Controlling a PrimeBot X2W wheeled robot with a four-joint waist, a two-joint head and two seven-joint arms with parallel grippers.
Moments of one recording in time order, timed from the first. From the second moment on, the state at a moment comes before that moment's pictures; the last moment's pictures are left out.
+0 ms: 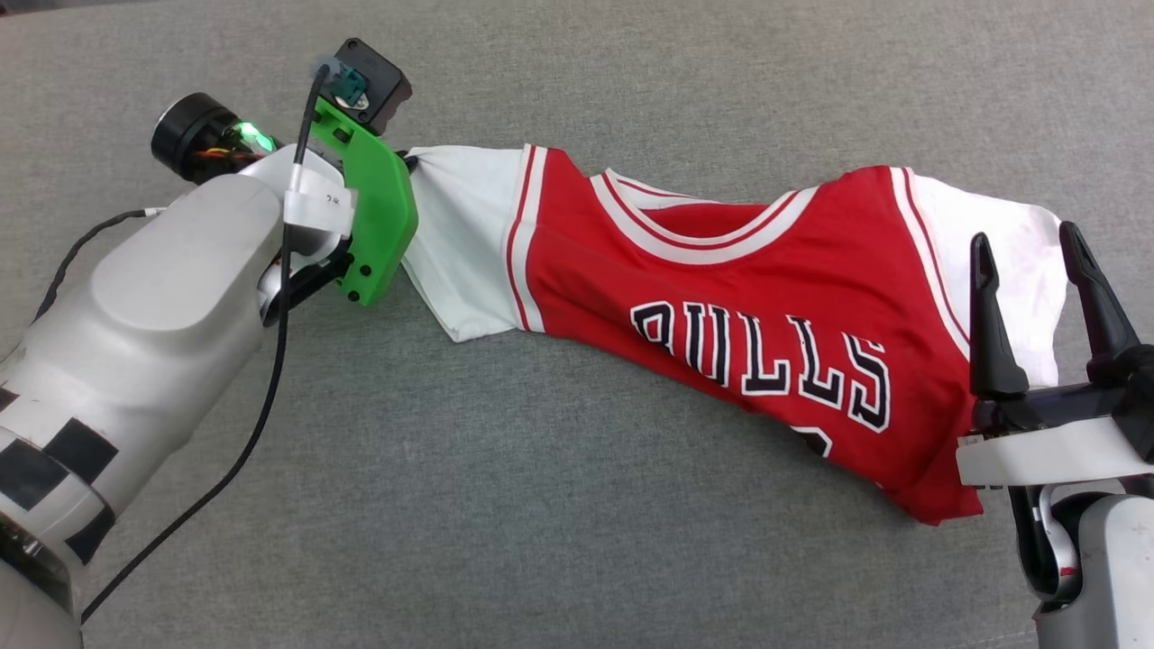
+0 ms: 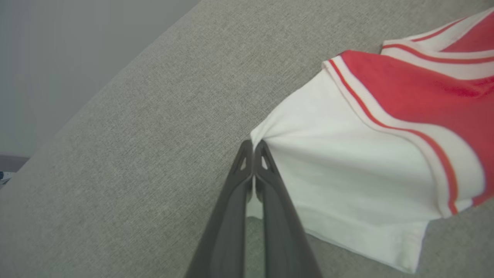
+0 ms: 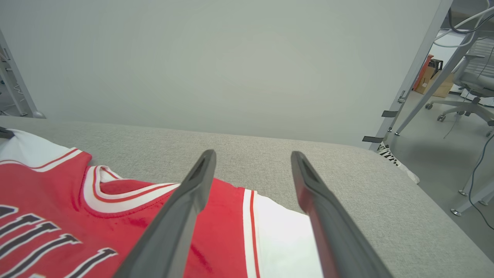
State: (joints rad) left arm -1.20 0.52 -1.22 0.65 -0.91 -0.13 0.27; right arm -0.18 -0.10 -0.06 -0.07 0.06 0.13 -0.26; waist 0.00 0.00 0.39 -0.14
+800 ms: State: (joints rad) left arm -1.08 0.46 -1.14 0.83 -0.91 -0.03 -0.25; right arm -0.22 -0.25 -0.14 -0.04 0.09 0.13 -0.26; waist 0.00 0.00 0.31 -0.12
